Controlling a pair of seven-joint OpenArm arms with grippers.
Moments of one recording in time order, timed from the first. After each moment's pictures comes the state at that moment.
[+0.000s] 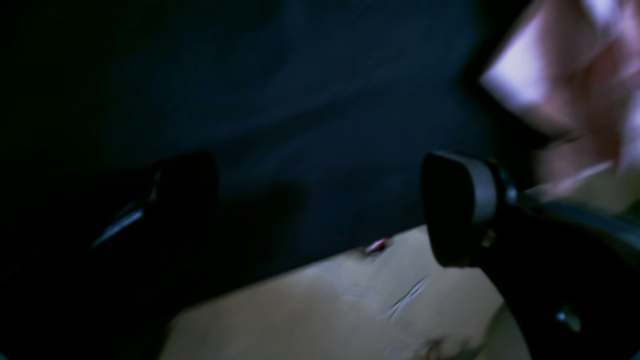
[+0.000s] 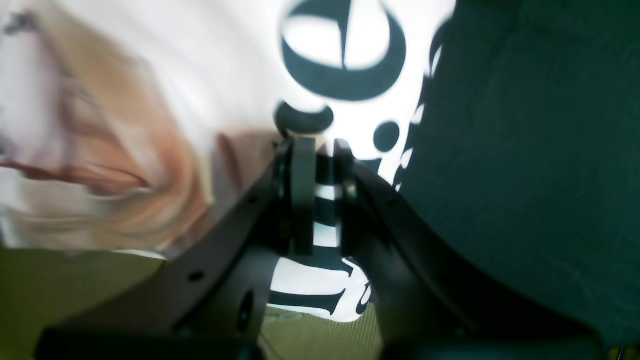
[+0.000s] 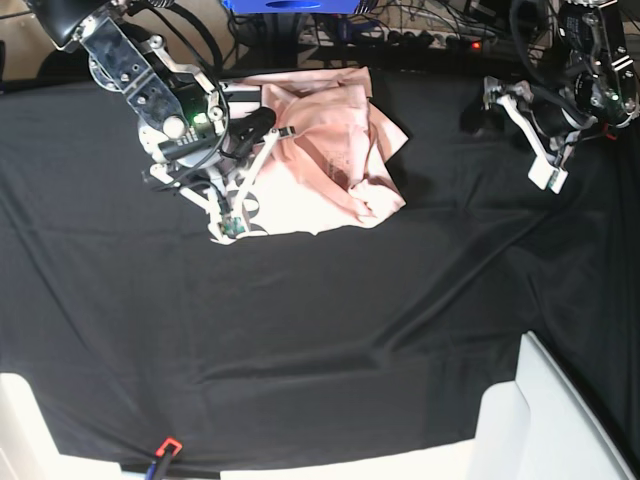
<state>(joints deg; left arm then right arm) 21.5 -19.4 -25.3 87.2 -36.4 -40.1 55.8 -5.8 14.4 -36.9 102.2 7.4 -22.0 -64.6</state>
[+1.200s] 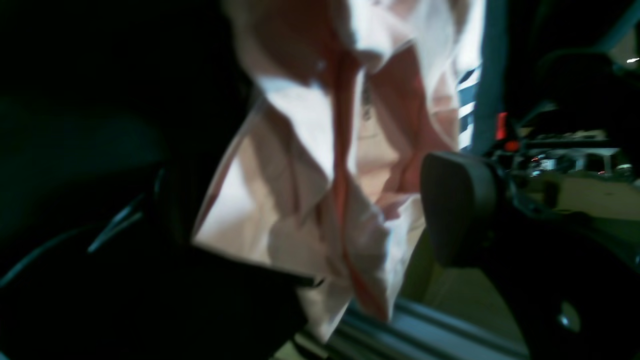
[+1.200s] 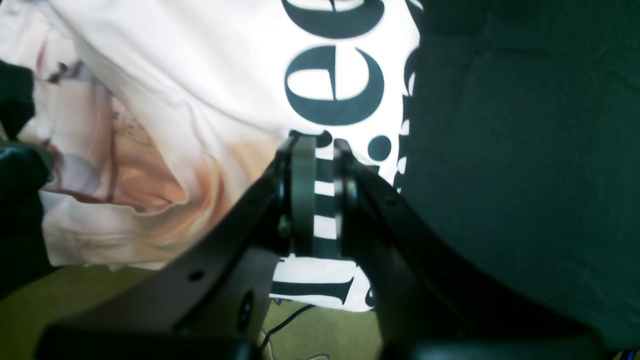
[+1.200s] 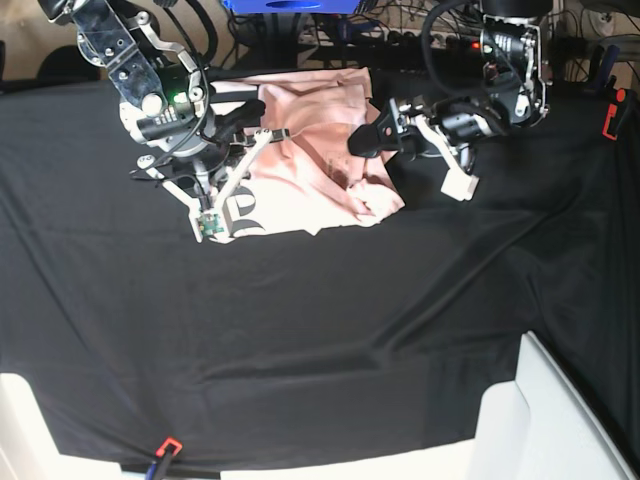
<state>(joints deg) 12.4 -8.3 -14.4 69.2 -51.9 -40.9 54.2 -11.8 14.4 -32.1 109.6 7.3 -22.5 -58.0</state>
